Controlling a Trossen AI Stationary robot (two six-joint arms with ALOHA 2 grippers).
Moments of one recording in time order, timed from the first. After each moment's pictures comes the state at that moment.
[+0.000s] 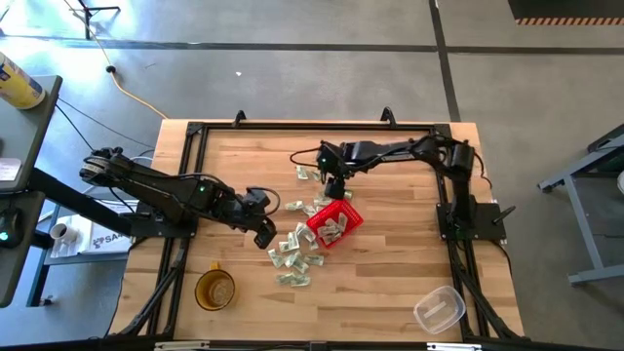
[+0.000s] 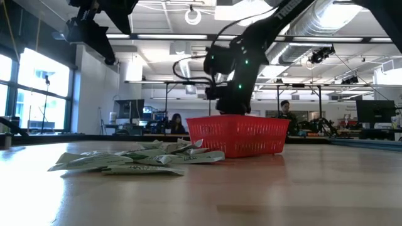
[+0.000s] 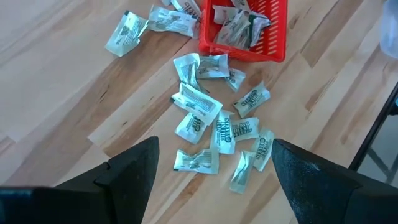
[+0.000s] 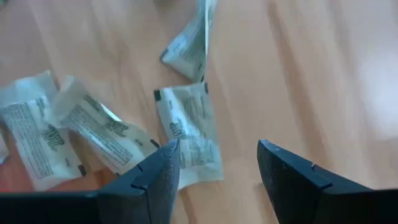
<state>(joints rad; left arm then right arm) -0.28 1.27 1.07 -0.81 -0.20 -1.05 -0.33 1.98 1.33 -0.55 0.08 -0.02</state>
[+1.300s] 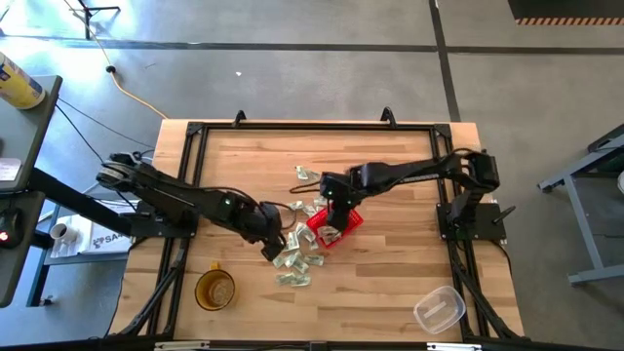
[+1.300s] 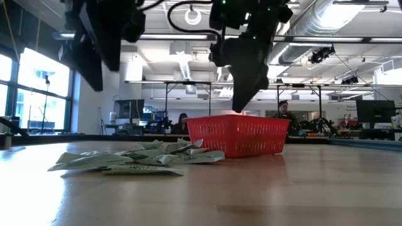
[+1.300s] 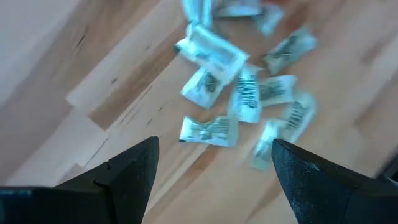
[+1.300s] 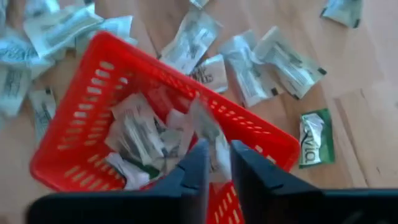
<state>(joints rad) -0.28 1.47 1.07 -0.80 -0.05 -1.07 -0.05 1.79 1.32 -0.74 0.02 0.39</state>
